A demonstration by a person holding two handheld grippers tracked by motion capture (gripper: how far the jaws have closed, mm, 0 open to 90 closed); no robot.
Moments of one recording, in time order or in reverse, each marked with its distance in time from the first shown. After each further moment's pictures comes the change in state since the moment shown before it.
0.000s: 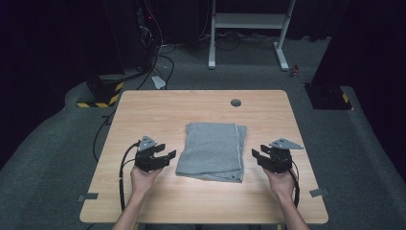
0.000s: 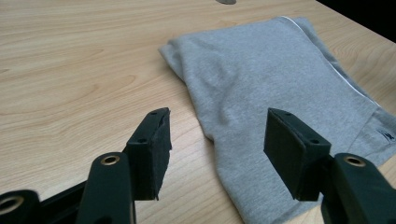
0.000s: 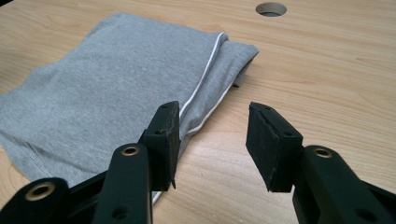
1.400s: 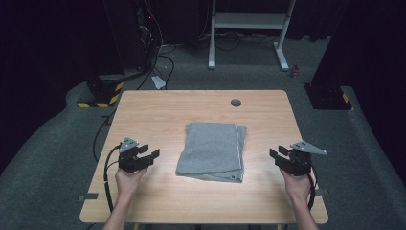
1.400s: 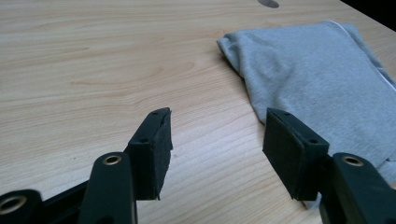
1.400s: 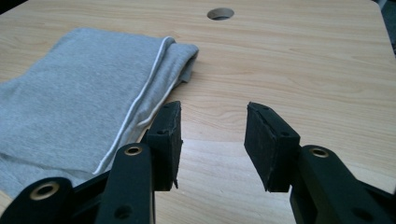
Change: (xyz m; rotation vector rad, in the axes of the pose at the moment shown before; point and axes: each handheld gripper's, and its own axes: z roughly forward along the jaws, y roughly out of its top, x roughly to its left) left arm 0.039 -0.017 -0.025 -0.013 0.090 -0.073; right arm -0.039 -0.015 -0.030 -0.049 -0.077 0.079
